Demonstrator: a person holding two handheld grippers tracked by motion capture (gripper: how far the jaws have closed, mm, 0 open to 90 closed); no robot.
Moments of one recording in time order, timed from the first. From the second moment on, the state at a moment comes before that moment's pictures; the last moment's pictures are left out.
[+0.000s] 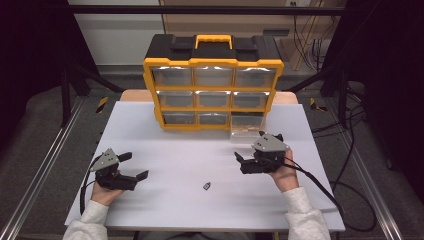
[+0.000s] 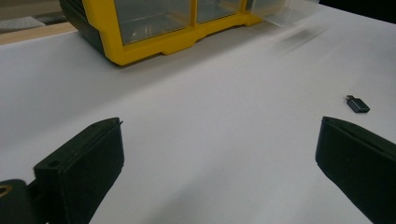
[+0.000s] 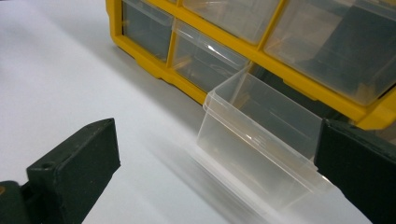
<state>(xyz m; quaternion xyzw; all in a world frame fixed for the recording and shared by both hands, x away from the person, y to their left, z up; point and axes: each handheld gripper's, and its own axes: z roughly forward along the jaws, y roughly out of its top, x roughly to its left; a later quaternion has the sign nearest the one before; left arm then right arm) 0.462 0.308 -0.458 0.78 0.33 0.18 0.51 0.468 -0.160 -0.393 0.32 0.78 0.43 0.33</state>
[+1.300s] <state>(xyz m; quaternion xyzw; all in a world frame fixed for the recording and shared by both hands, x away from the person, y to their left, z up) 0.457 0.286 -0.450 0.78 0.32 0.18 0.50 0.453 -0.225 -0.438 0.38 0.74 0.50 0.24</state>
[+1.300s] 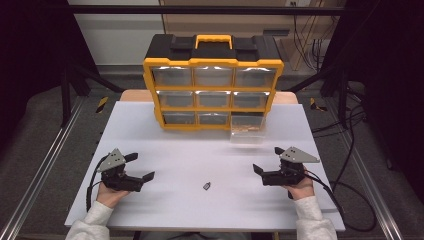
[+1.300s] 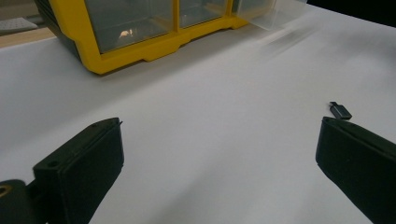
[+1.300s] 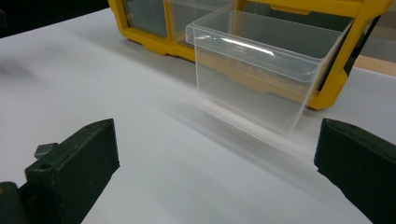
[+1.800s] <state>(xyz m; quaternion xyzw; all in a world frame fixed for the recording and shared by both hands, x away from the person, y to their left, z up) 0.456 0.269 -0.450 0.79 0.32 0.17 0.49 0.454 -0.237 -0.447 0.39 0.74 0.50 0.24</state>
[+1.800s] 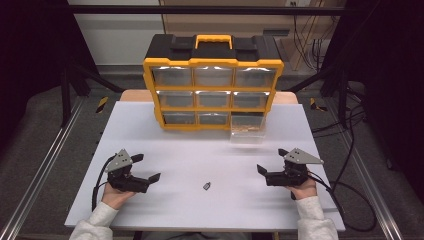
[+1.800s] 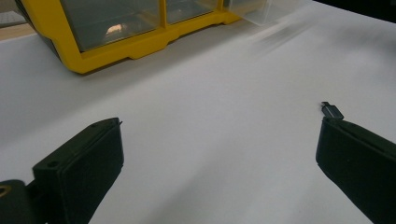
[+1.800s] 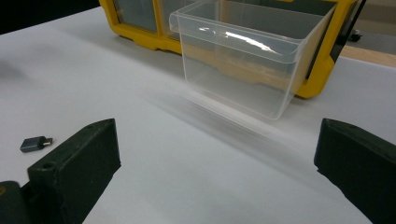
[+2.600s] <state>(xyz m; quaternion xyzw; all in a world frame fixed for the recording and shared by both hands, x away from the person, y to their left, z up) 0.453 0.239 -0.440 0.79 0.32 0.16 0.49 0.453 -0.240 -0.446 0.38 0.74 0.50 0.24</state>
